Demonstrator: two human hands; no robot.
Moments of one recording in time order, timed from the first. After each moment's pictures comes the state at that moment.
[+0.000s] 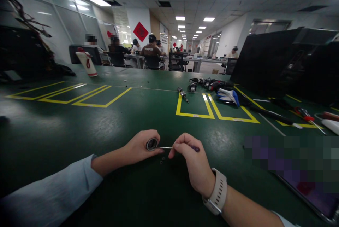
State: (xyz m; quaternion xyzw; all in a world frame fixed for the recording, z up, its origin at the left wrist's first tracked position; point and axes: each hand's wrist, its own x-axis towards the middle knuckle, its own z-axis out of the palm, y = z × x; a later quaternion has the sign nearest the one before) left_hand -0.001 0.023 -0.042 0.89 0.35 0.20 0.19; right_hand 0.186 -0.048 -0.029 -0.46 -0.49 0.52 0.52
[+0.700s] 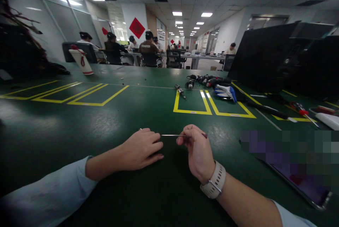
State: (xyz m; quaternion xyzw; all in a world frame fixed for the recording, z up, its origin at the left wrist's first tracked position) left_hand 0.010 0.004 -0.025 0.97 0.22 0.07 -0.07; right_hand 0.192 -0.039 -0.024 -0.42 -0.32 0.57 0.63
